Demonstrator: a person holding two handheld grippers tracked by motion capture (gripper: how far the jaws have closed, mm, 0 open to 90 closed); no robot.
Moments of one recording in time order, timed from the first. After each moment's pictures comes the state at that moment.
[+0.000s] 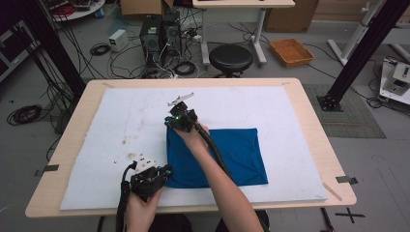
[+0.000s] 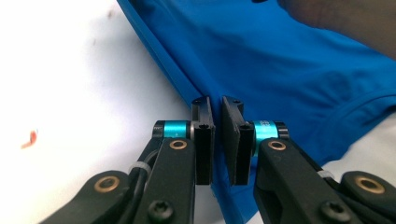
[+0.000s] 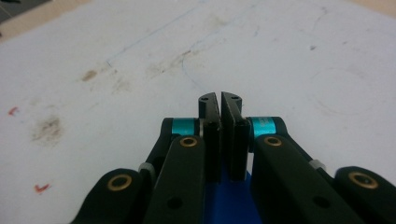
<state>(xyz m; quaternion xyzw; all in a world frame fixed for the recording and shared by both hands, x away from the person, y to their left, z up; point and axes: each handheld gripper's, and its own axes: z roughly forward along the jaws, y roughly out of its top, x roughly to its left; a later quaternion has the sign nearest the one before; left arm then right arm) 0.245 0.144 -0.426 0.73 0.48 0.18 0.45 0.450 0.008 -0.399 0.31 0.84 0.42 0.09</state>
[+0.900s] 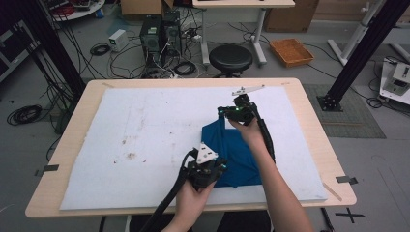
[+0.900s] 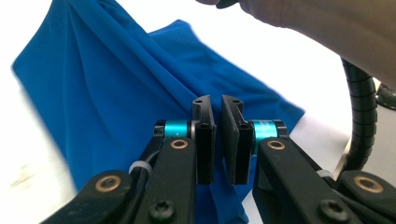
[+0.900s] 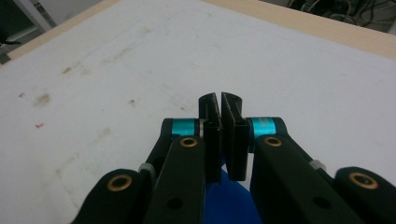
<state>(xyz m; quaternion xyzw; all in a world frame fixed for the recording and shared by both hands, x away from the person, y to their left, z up) 0.270 -0.003 -0.398 0.79 0.37 0.12 0.48 0.445 -0.170 -0.365 0.37 0.80 0.46 0.10</state>
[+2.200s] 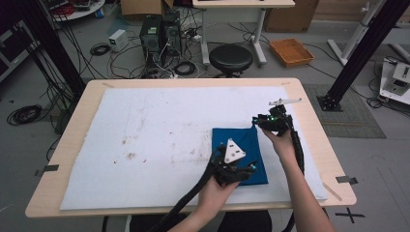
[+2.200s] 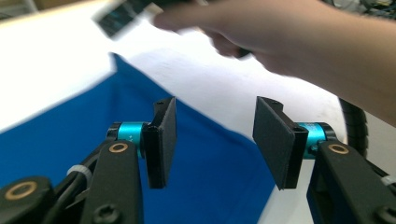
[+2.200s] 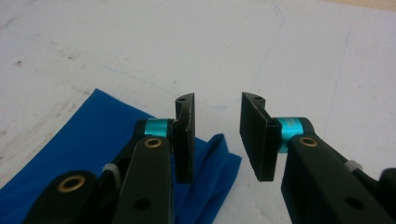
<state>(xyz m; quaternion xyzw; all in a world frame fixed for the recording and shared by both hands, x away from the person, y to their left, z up) 0.279 -0.035 -0.389 0.79 0.30 0.15 0.52 0.425 -0.266 -0.395 0.47 0.77 0.40 0.15</state>
